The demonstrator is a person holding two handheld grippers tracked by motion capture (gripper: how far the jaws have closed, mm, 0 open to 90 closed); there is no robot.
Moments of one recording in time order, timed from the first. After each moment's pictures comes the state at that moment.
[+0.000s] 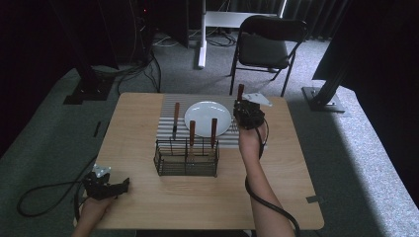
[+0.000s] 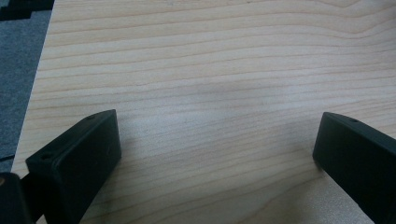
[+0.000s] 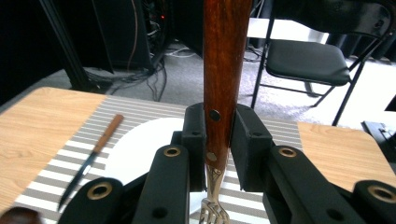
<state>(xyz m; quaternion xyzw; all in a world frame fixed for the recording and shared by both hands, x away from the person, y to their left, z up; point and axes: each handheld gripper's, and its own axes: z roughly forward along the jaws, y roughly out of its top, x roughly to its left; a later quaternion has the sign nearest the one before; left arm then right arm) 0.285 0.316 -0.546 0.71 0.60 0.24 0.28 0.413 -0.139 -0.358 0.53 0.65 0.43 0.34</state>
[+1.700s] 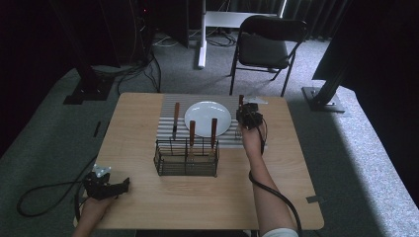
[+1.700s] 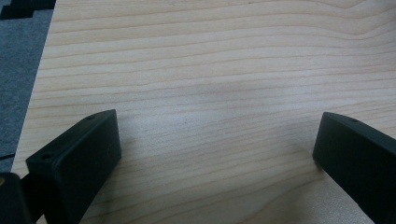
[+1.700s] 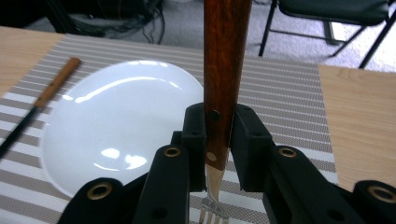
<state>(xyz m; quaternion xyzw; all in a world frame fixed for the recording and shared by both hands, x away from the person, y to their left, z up) 0.285 0.315 -0.546 0.70 0.61 0.25 0.27 0.484 -0.165 -0.439 0.56 0.69 0.37 0.27</state>
